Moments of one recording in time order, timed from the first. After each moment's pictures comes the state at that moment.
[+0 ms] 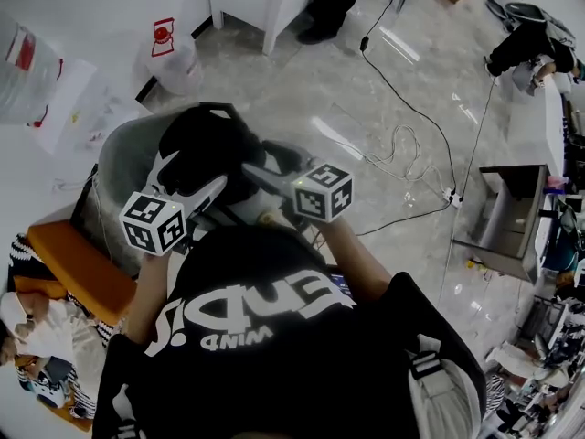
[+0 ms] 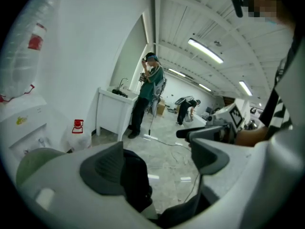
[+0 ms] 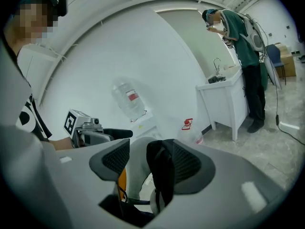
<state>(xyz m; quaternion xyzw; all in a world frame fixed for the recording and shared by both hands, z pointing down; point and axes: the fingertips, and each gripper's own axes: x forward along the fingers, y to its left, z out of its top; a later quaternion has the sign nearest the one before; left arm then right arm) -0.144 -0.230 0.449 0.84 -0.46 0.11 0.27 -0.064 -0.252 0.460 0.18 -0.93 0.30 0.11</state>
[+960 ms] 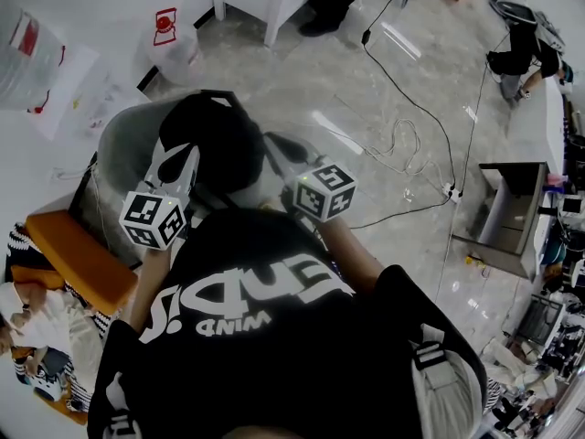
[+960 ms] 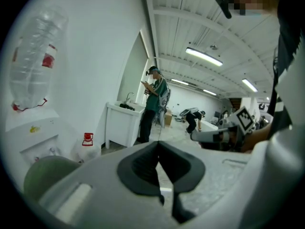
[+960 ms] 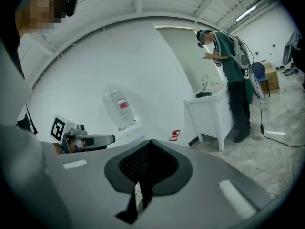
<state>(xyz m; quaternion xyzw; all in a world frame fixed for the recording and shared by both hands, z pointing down) -0.168 -0.220 0.442 0.83 -0.52 0.07 0.20 -0.043 -0.255 0.458 0.28 -0.92 0.26 0.07</state>
